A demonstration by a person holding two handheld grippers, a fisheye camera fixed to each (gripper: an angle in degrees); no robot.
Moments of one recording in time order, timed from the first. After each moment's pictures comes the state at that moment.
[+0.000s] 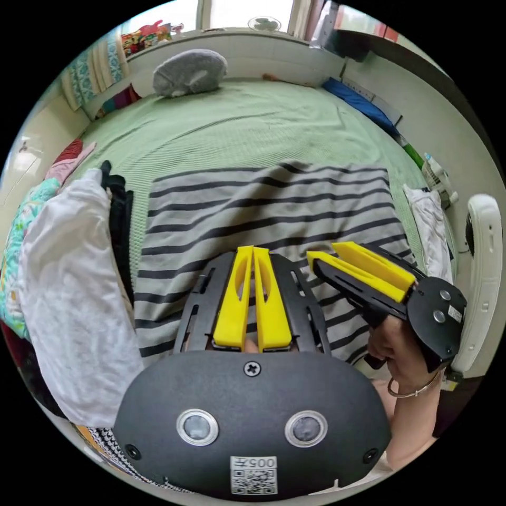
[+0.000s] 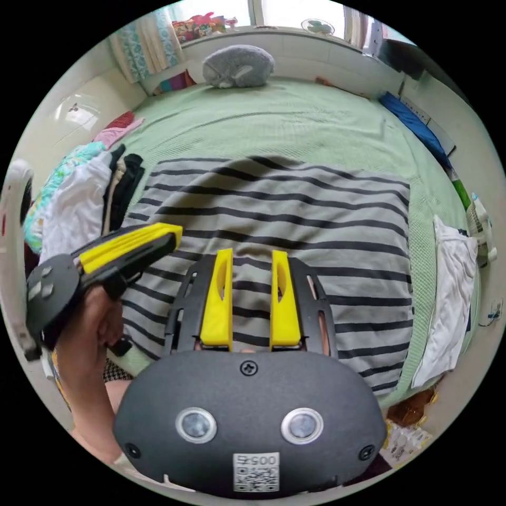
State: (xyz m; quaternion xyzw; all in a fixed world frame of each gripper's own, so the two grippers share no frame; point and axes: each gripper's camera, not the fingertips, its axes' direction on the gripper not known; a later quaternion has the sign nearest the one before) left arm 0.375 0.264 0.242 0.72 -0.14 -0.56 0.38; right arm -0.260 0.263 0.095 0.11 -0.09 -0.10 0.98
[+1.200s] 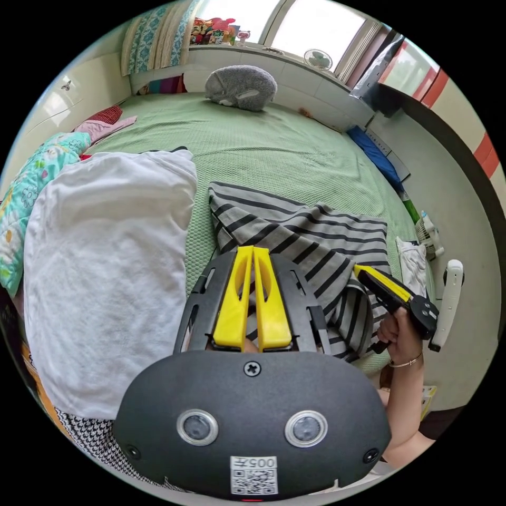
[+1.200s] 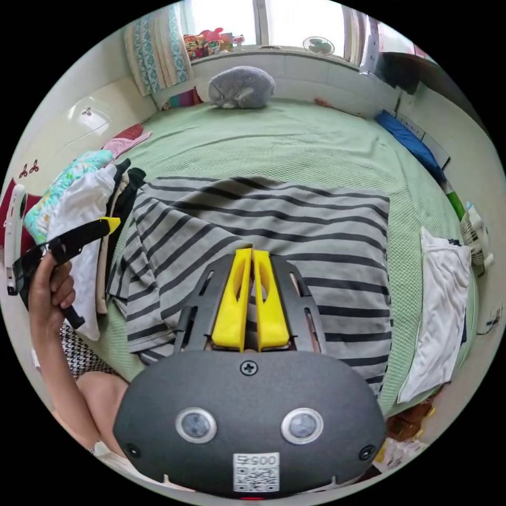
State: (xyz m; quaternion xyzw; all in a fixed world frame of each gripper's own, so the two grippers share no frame) left arm 0.390 0.357 0.390 0.78 -0.07 -0.54 0.31; right arm -0.216 0.297 0.081 0.16 -0.07 -0.09 0.98
